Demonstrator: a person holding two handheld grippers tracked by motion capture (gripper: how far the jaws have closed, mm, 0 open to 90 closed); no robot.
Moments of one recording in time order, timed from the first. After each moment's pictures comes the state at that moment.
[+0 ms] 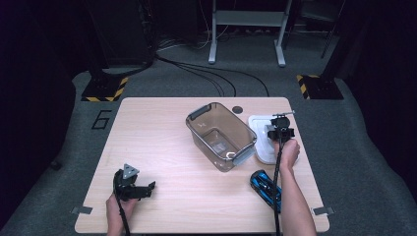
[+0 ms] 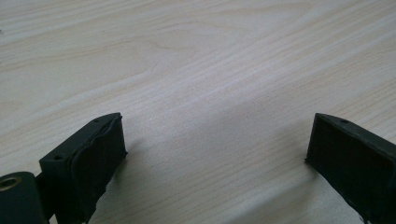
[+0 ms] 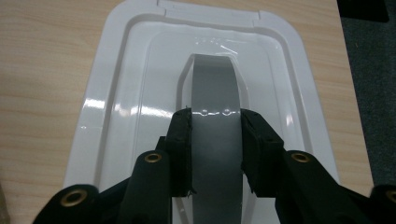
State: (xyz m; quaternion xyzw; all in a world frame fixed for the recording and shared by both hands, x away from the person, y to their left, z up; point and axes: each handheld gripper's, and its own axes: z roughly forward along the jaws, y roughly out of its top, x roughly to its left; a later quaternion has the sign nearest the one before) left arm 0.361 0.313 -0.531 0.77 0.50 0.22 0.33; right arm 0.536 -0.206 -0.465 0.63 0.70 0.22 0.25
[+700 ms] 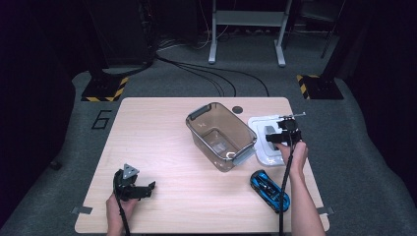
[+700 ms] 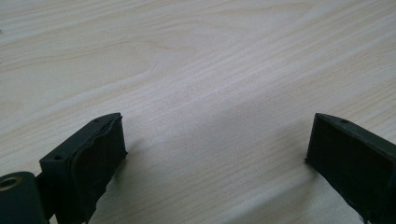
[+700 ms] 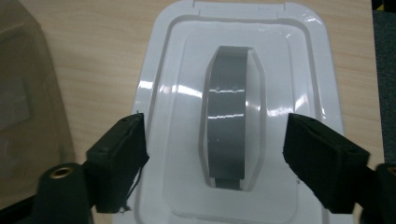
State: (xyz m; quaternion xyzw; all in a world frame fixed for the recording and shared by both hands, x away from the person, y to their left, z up) left arm 0.361 0.313 -0.531 0.77 0.50 0.22 0.33; right arm 0.511 -0.225 -0.447 0.60 0.73 0.27 0.19
